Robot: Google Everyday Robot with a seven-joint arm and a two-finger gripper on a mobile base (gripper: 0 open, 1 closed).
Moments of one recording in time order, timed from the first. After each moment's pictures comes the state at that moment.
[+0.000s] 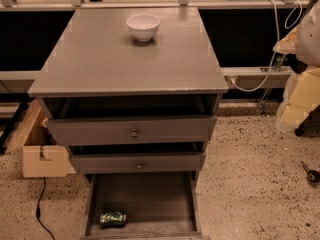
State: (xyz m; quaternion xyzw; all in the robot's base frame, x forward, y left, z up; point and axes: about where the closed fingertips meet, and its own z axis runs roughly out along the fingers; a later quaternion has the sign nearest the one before) arm 0.438 -0.217 0.976 -0.60 0.78 -0.03 0.16
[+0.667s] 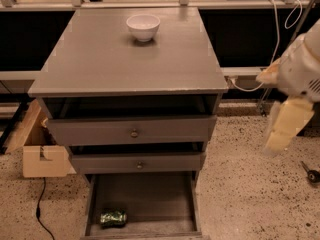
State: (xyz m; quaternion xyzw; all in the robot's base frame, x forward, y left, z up) arm 0.428 -0.205 0.922 -0.62 0.77 0.02 0.14
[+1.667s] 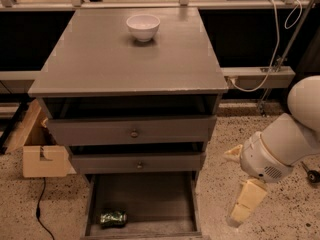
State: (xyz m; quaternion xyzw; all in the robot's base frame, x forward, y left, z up) arm 0.361 -0.157 0.750 -0.59 0.77 0.21 0.12
